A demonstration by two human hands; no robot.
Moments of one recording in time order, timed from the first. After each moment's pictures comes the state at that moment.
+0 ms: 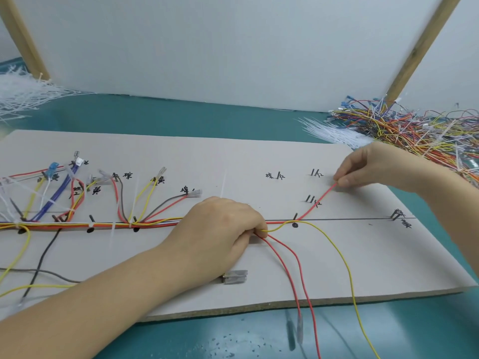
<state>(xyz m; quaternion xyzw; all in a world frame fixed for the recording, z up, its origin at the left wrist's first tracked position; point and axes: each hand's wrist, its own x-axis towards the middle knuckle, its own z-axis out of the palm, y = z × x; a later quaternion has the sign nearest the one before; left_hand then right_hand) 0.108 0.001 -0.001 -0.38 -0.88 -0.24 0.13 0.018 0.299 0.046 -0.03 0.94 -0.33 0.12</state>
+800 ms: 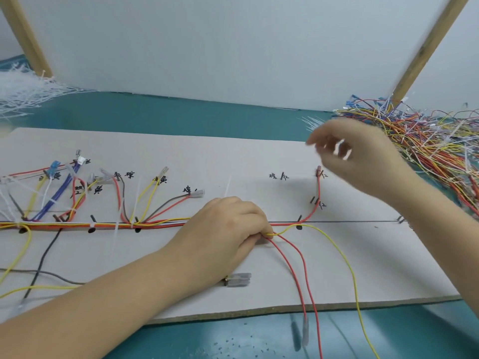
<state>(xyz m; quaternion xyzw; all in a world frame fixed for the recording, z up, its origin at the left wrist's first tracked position) 0.107 0.002 -0.004 -0.39 -0.87 -0.26 0.12 0.040 0.235 0.049 -0.25 0.91 -0.24 -0.21</state>
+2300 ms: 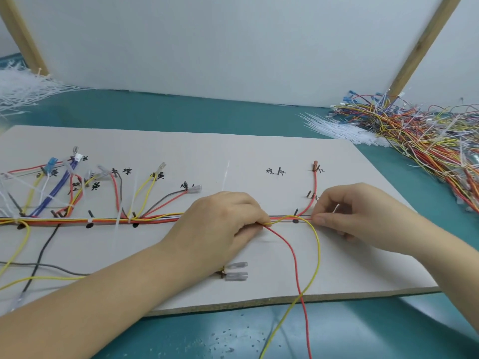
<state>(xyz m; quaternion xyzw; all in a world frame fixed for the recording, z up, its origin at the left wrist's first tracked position) 0.109 0.002 -0.002 -0.36 -0.89 -0.27 0.12 0.102 0.242 0.029 -0.12 0.94 -0.30 0.09</state>
